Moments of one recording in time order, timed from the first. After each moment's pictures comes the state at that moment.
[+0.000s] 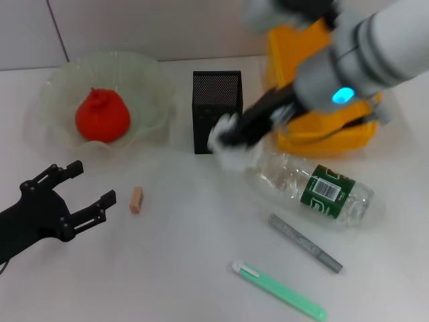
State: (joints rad) left arm -0.30 -2.07 0.86 0.45 1.54 1.40 -0.86; right arm 0.63 2.08 -1.46 -1.53 -2.44 -1.42 2.70
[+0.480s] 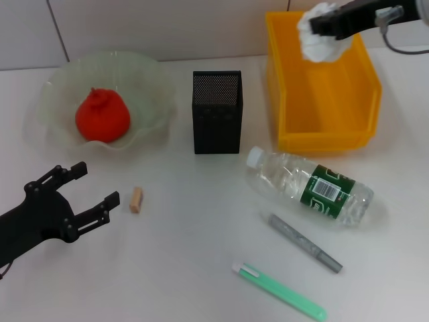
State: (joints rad) left arm -0.31 -2.07 0.86 0.43 1.54 1.40 -0.84; right arm 0.55 2.08 -1.13 -1.65 -2.51 -1.34 2.62
